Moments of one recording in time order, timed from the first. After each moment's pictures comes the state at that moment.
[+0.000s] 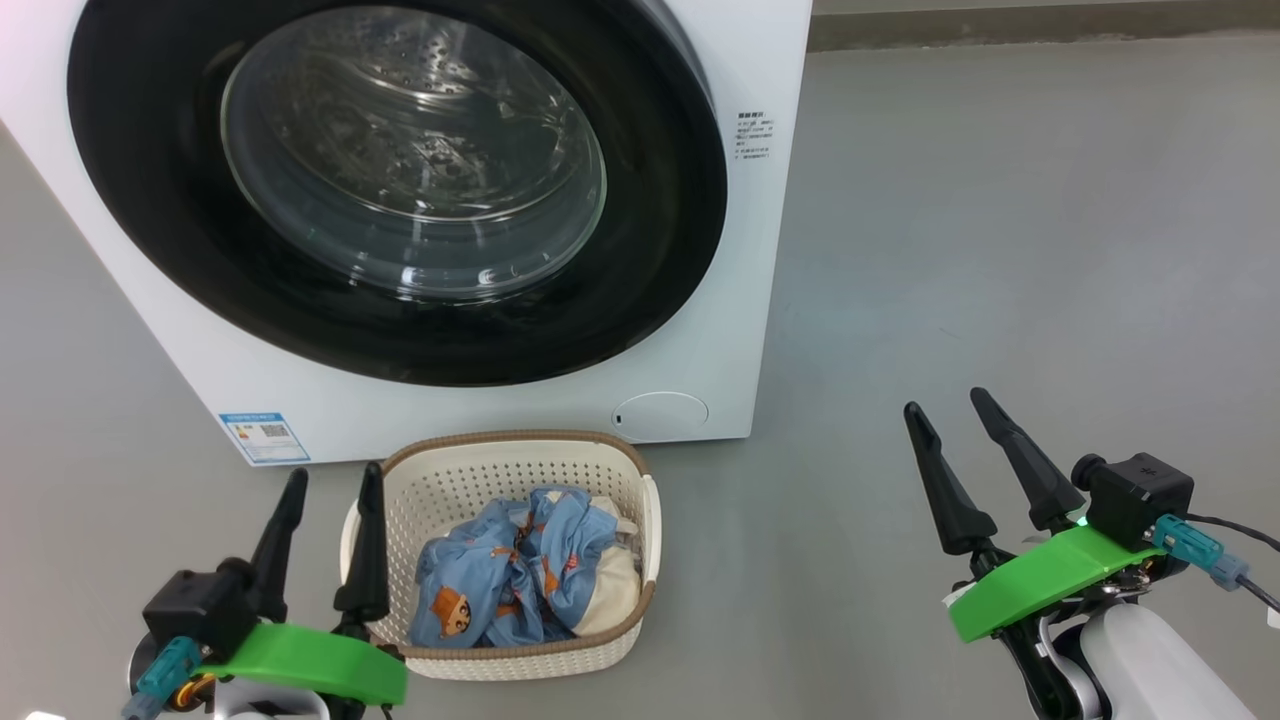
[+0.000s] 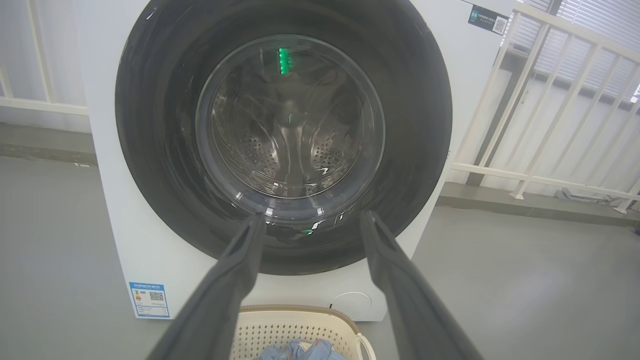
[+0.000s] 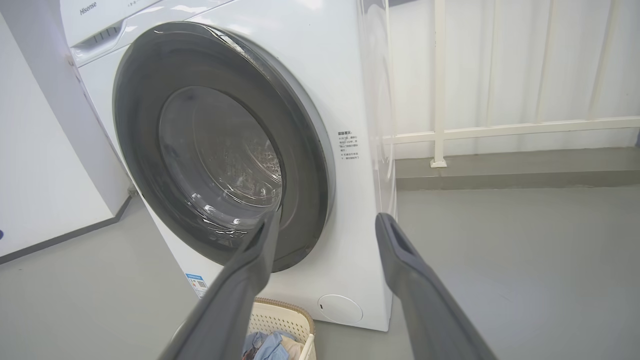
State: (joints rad) left arm -0.21 0.11 -0.12 0.37 -0.39 -0.13 -0.26; right arm -0.24 -0.22 0.29 0.31 0.50 0.12 -0.25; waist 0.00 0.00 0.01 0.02
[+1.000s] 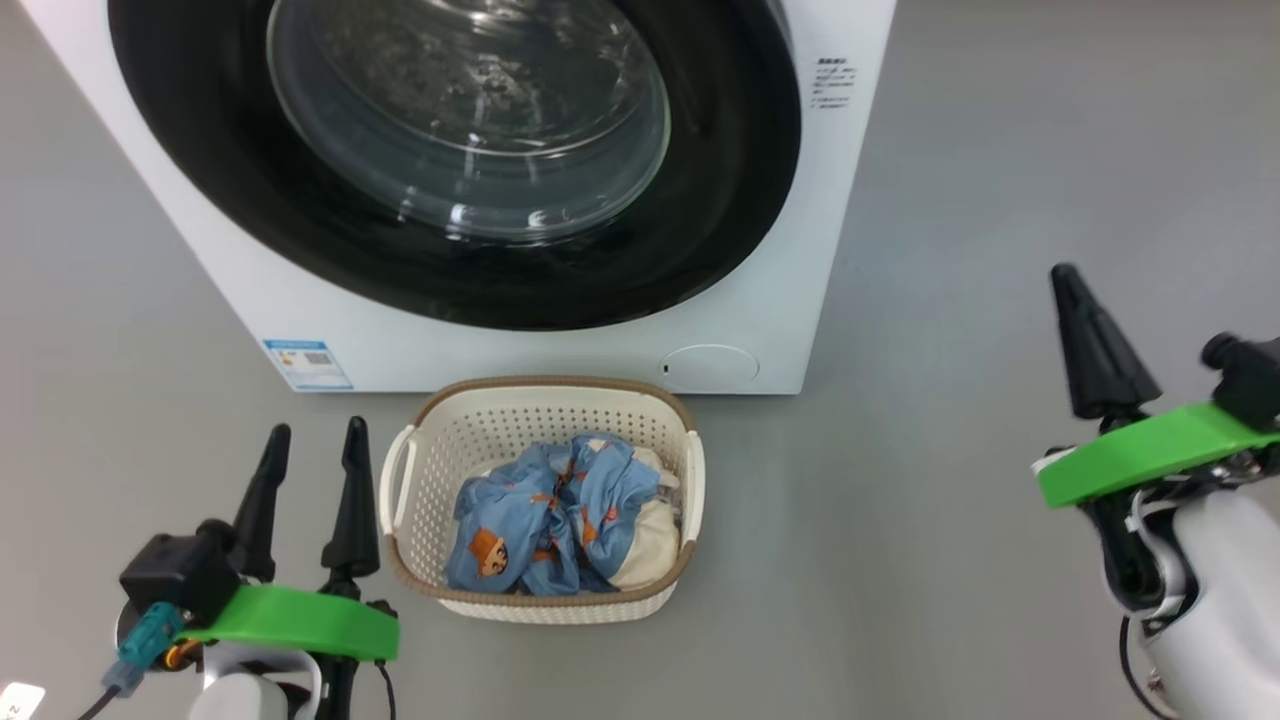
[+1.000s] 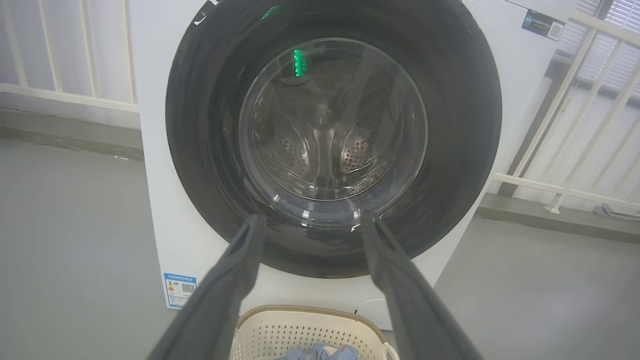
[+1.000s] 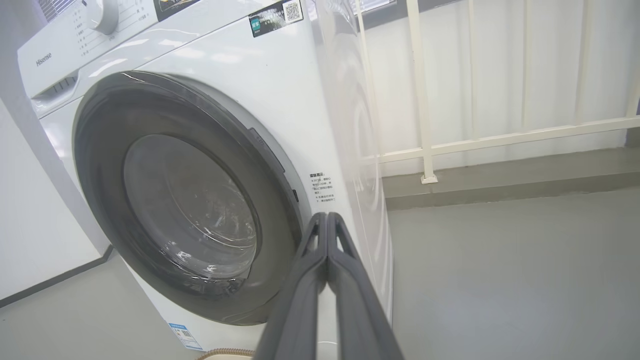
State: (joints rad) left arm -0.26 0.10 -0.11 0.35 -0.40 -0.12 -0.26; right arm -0.39 -0.27 0.19 0.37 0.61 0.12 -0.25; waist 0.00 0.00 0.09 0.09
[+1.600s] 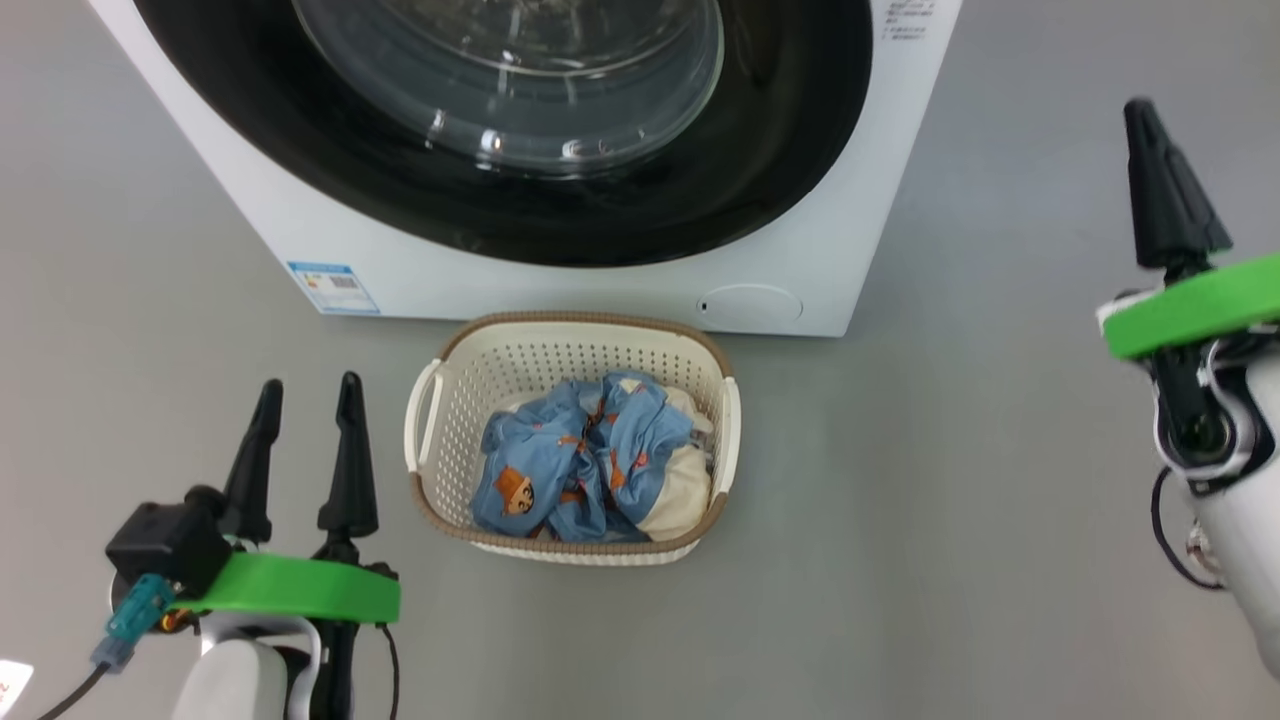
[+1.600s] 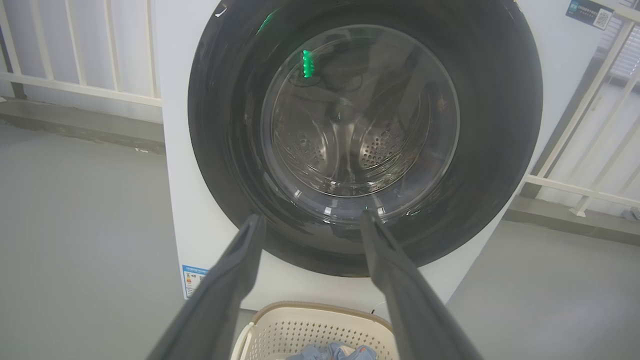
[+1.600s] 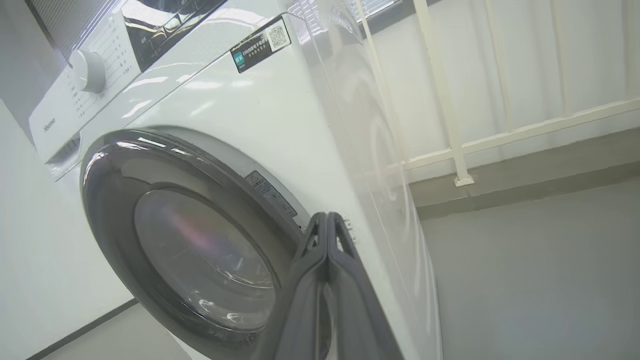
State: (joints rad) left arm -0.30 0.08 -0.08 0.32 -0.39 -0.12 -0.26; right arm -0.63 -0.38 0.26 0.43 0.86 0.12 -0.25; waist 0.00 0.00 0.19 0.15
